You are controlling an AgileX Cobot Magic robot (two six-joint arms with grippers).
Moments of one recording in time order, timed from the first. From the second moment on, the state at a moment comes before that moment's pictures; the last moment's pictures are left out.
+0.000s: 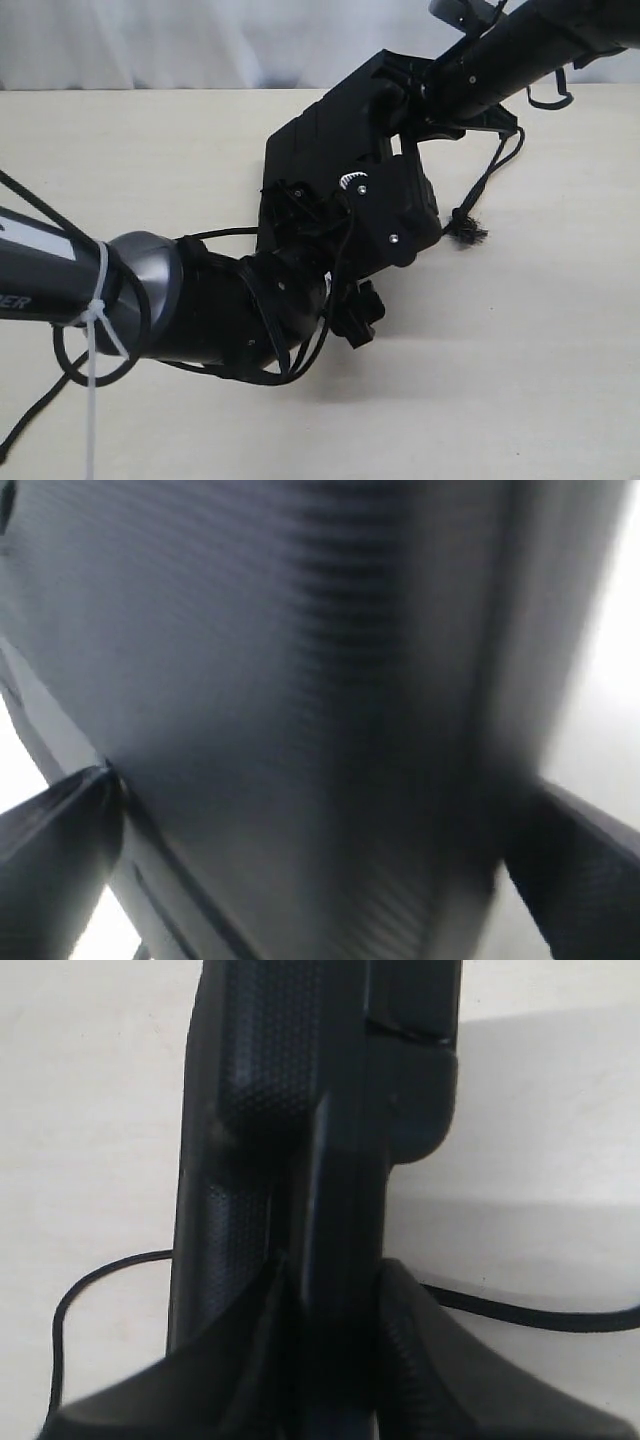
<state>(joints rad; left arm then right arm) -1.03 1.95 -0.97 1.75 0.55 -1.48 0.35 1.87 -1.43 0.53 0.73 0.01</state>
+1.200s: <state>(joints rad) -0.98 1.92 -0.97 1.70 0.61 -1.61 0.19 1.72 -1.43 0.17 0.90 0.13</state>
